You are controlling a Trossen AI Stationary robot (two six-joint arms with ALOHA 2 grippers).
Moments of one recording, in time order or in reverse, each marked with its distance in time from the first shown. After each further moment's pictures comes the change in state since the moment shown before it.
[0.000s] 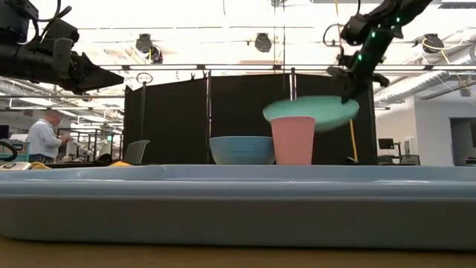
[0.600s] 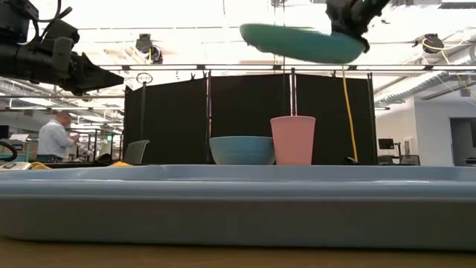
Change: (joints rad) left arm 0.000 0.000 0.000 -0.003 0.002 -0.023; right arm 0.381 -0.131 0.199 -0.295 -0.214 0.002
